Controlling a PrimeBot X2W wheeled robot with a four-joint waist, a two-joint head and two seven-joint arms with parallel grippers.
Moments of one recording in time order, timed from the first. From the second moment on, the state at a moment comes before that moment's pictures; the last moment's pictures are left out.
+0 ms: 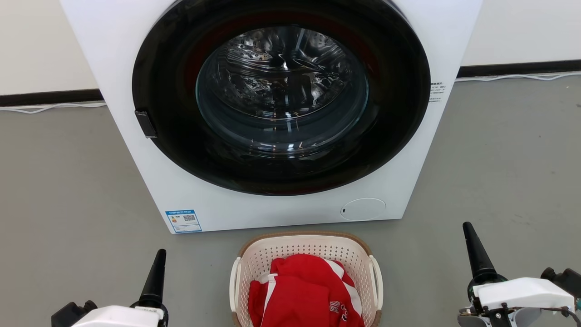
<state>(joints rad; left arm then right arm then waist) -0.01 0.03 0.07 0.33 -1.27 -0.11 0.01 -0.04 -0.05 -0.09 0.27 1.13 0.12 0.01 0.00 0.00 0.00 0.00</state>
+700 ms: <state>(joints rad) -0.01 0.03 0.08 0.33 -0.99 -0.12 -0.05 -0.04 -0.06 -0.06 0.27 0.86 0.12 -0.04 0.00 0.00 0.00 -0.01</state>
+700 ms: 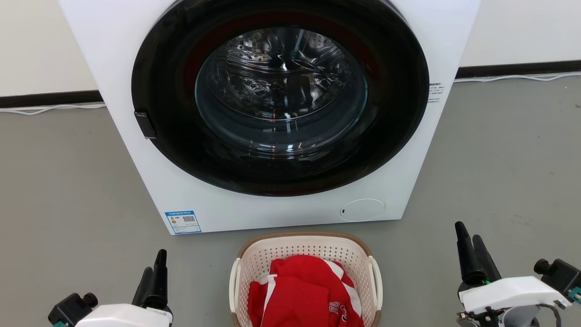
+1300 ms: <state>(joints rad) -0.01 0.03 0.08 0.33 -0.76 -0.12 -0.10 -0.04 -0.07 -0.05 0.28 0.63 0.12 -0.10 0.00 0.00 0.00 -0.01</state>
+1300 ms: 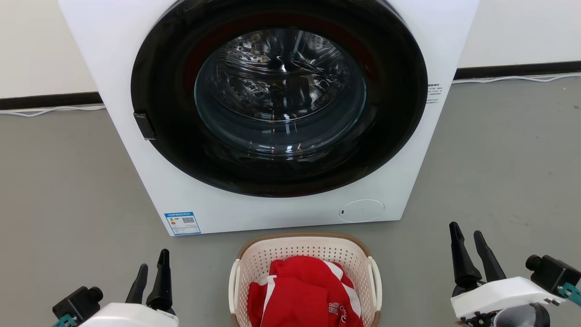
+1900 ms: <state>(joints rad) -0.01 0.03 0.08 0.33 -0.54 -0.12 -0.15 -0.04 -0.07 -0.03 0.30 0.40 0.12 -0.15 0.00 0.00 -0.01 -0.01</state>
